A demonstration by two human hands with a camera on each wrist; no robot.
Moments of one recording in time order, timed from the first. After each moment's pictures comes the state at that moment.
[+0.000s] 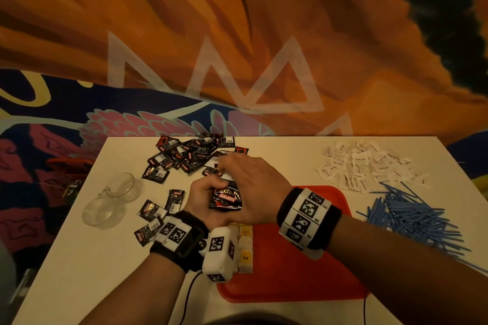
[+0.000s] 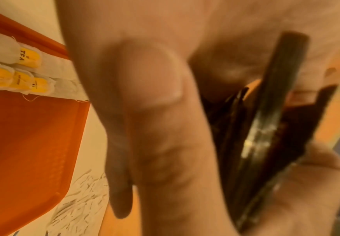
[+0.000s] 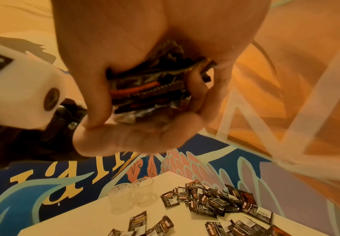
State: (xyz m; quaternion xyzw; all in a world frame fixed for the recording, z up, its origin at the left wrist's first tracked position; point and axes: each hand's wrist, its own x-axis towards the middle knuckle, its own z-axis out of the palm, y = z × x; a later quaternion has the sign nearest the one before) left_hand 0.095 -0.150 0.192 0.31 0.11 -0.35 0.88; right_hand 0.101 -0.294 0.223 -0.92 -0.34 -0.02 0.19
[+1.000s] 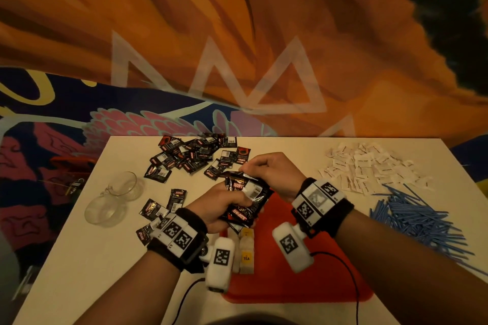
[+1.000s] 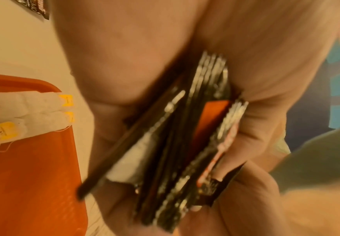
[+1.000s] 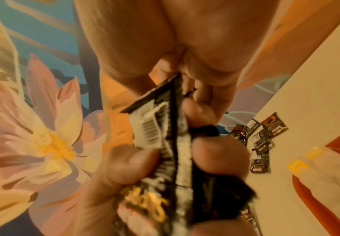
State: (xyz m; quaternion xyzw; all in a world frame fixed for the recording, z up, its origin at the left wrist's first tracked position) left_hand 0.097 -0.157 0.181 0.51 0.05 -0.38 0.77; right_hand 0.129 -0.313 0.212 -0.76 0.03 0.18 0.63
